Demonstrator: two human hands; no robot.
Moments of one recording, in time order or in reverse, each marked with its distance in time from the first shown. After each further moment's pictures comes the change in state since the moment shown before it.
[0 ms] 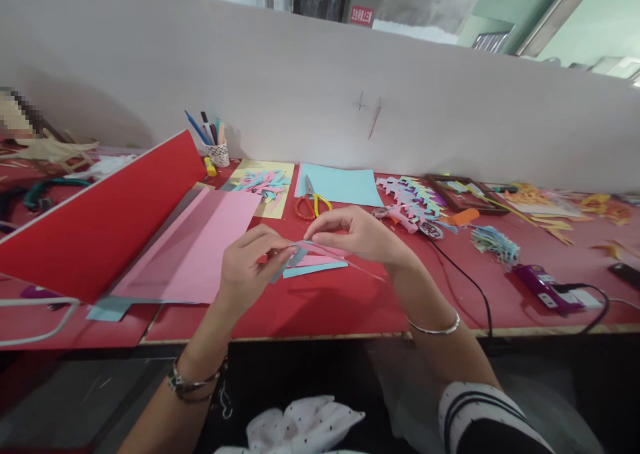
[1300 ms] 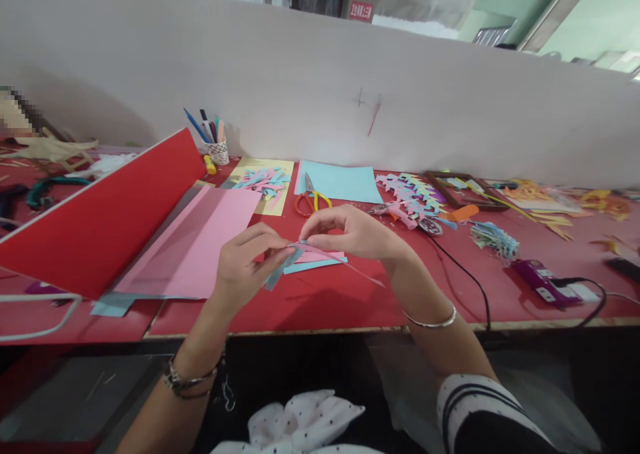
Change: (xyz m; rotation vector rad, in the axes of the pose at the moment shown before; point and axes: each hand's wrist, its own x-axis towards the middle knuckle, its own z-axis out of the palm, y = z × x) left_hand -0.002 -0.001 -0.005 -0.056 -0.037 0.021; right_hand 0.002 -0.008 0.002 0.006 -0.134 -0.037
